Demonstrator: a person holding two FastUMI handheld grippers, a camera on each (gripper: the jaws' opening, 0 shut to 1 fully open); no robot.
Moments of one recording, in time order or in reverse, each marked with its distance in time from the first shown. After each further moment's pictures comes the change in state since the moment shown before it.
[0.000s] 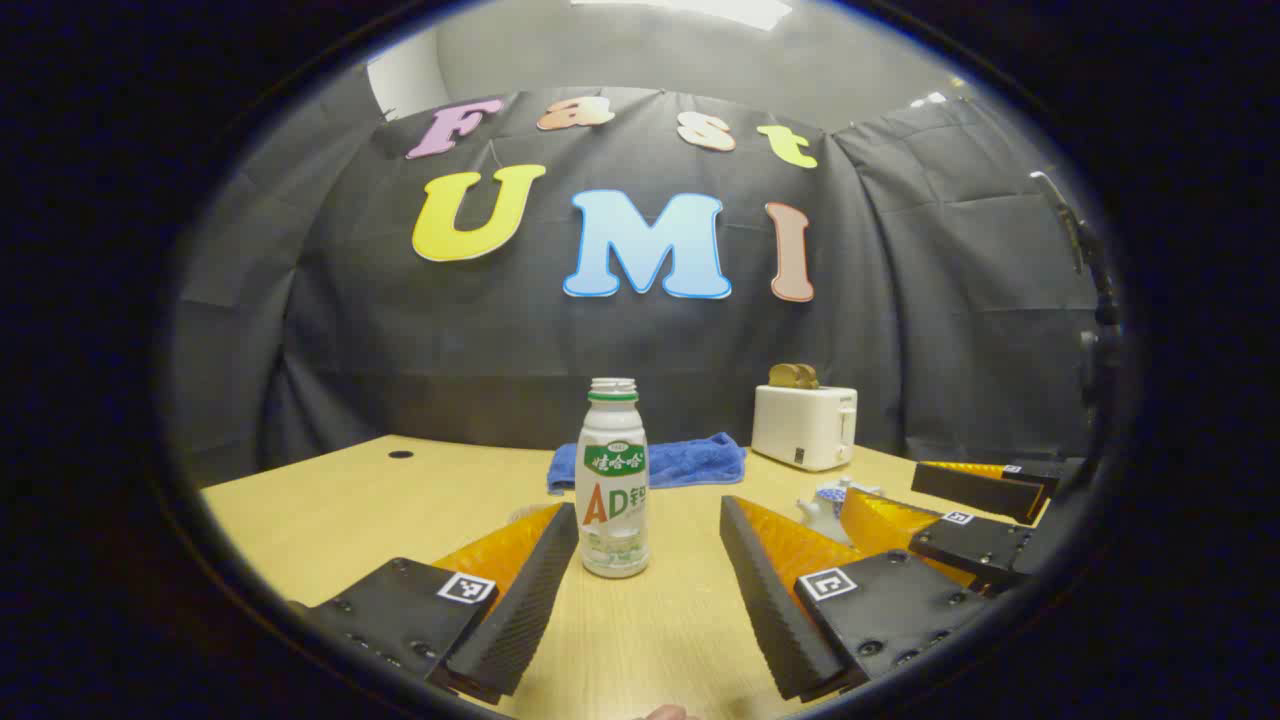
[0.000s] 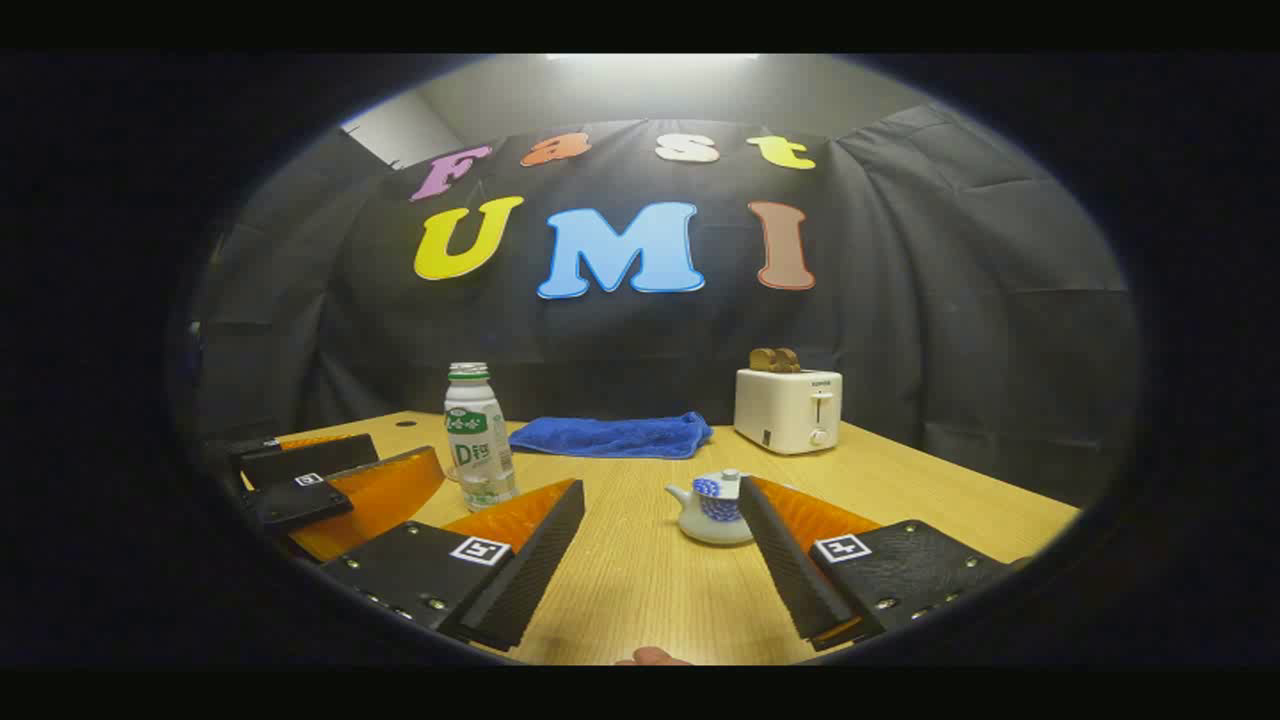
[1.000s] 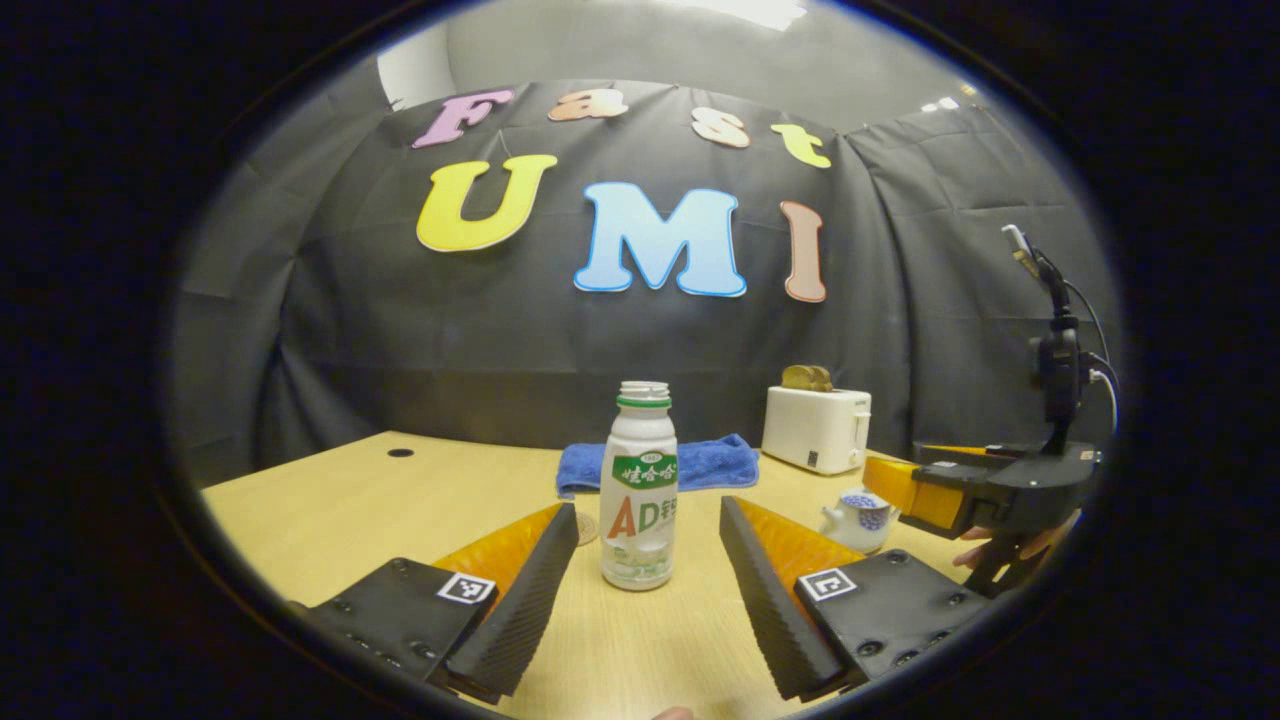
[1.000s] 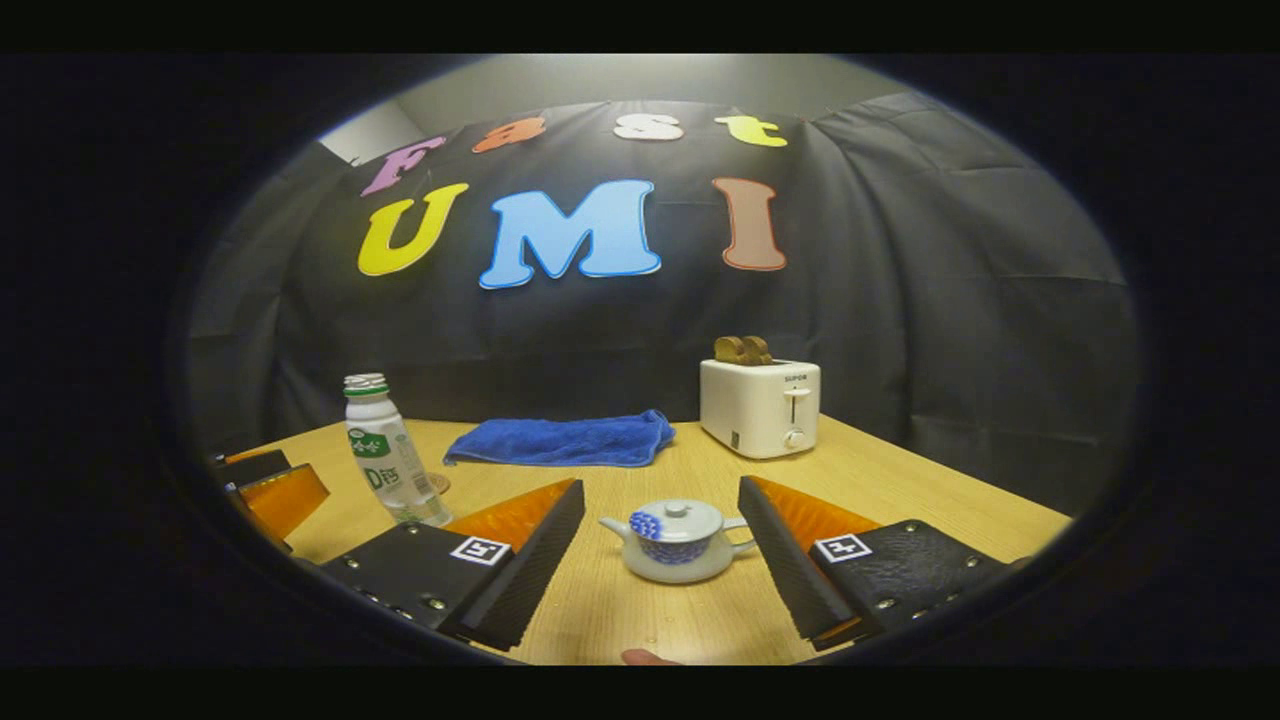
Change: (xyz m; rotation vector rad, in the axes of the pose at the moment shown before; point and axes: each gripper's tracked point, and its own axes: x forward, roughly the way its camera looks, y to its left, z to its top) left arm 0.030 0.026 -0.005 -0.005 0.038 0.005; right arm 0.068 -0.046 0.005 0.019 0.064 -0.082
